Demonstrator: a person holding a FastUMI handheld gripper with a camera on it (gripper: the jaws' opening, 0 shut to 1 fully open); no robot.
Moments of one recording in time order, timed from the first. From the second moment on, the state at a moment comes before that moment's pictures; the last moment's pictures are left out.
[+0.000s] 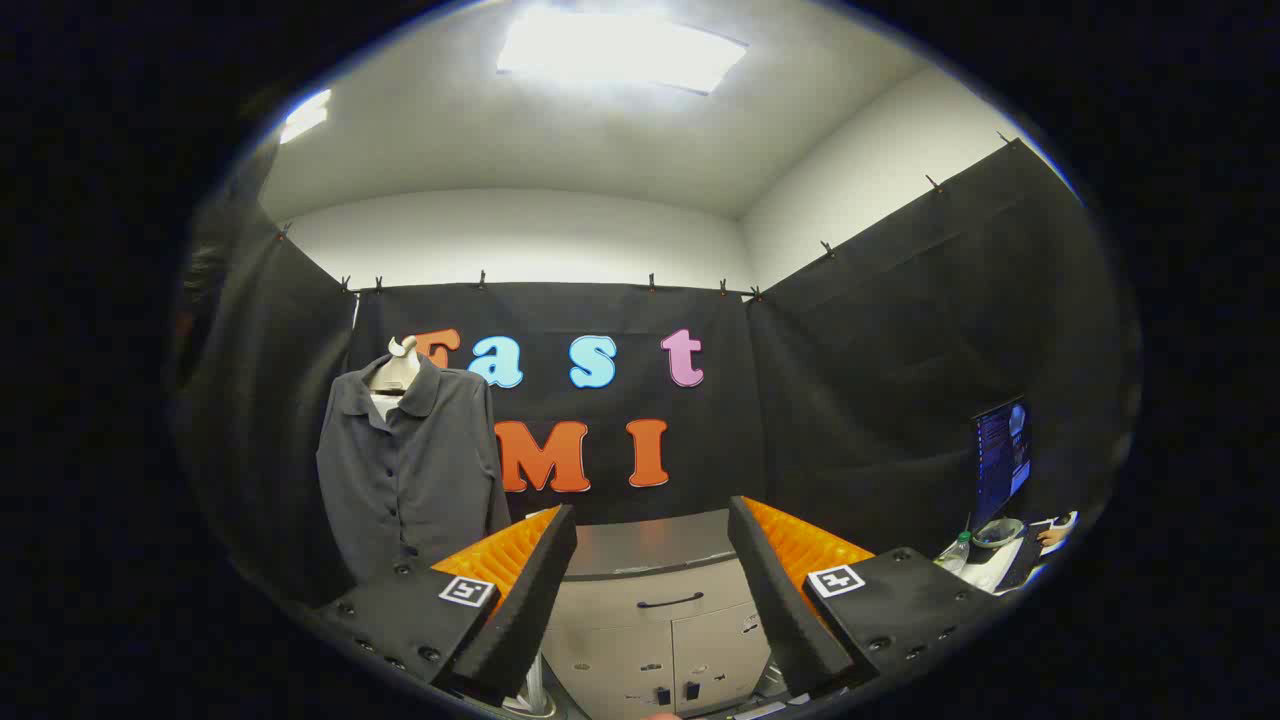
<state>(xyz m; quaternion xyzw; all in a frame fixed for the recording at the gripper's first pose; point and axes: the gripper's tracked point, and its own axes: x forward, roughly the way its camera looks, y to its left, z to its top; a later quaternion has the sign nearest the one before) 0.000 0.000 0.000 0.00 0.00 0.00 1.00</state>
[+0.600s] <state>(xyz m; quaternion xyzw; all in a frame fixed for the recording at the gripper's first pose) -0.002 -0.004 0.003 -0.01 0.00 0.00 1.00</state>
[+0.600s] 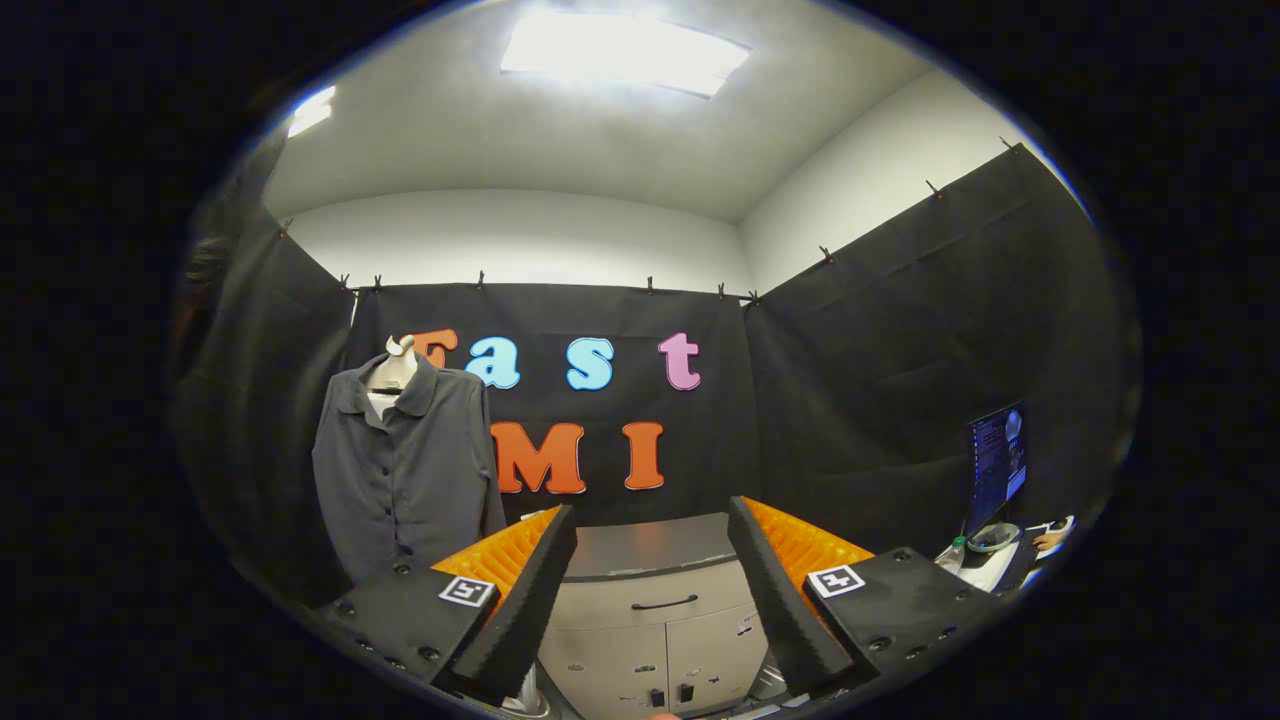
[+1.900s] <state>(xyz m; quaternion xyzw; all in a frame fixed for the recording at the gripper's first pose) 0.158 0.022 -0.002 0.02 0.04 0.08 1.00</state>
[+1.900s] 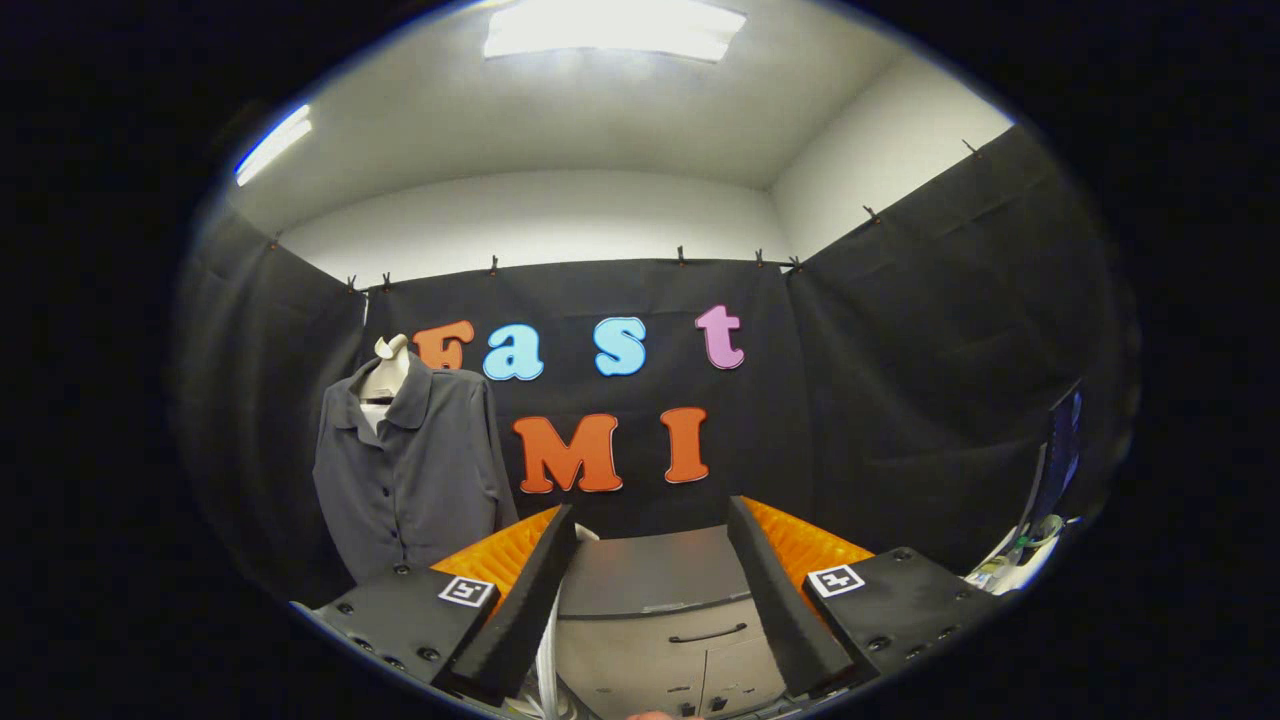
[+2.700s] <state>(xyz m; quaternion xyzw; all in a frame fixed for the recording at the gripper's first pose) 0.388 0.180 -0.060 0.00 0.14 0.16 0.98</state>
